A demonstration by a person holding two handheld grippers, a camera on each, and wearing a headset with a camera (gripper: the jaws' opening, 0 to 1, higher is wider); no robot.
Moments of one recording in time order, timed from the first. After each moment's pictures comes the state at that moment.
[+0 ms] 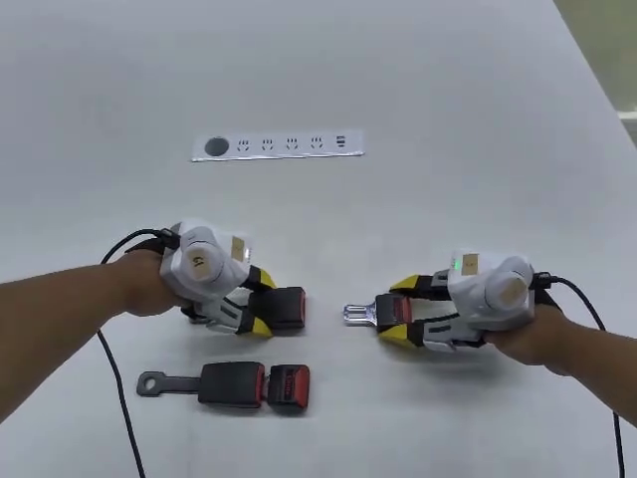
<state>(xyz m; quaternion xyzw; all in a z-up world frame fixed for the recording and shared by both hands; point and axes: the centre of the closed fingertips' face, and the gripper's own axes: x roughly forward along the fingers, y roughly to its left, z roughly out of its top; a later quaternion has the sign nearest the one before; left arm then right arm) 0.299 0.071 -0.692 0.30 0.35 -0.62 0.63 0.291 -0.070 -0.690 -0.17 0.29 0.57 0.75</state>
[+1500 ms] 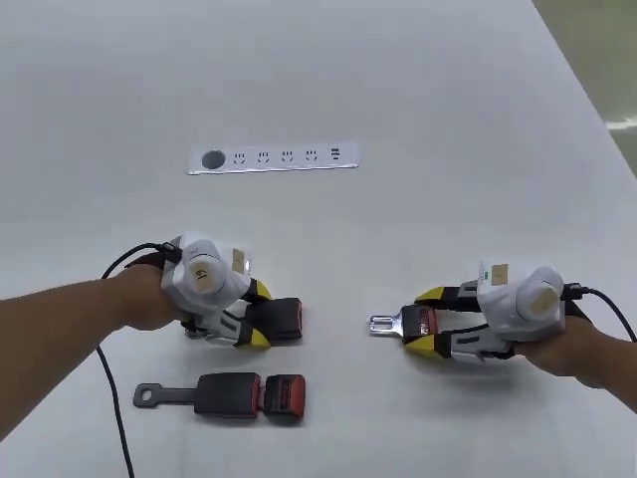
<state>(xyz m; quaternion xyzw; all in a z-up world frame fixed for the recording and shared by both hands) 0.298 0.070 -0.691 0.31 0.36 -0.61 0.63 0.291 -0.108 -0.689 -0.18 0.30 0.55 0.76</state>
